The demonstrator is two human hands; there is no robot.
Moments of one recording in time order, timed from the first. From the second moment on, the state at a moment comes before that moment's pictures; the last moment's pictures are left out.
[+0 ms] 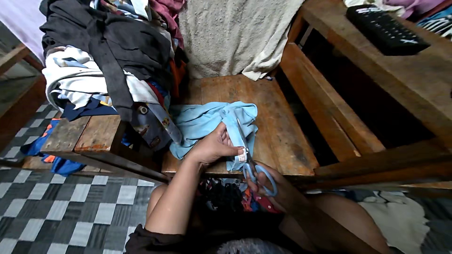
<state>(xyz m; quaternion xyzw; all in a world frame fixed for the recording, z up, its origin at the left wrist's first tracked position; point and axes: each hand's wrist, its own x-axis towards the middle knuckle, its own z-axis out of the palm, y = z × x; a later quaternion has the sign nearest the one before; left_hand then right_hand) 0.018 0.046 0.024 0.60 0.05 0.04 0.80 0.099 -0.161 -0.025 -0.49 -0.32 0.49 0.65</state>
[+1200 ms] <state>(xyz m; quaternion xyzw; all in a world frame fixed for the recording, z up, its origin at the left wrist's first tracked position) 0.024 0.040 0.019 0.48 0.23 0.21 0.82 0.098 -0.159 -0.015 -0.56 -0.27 0.49 0.61</state>
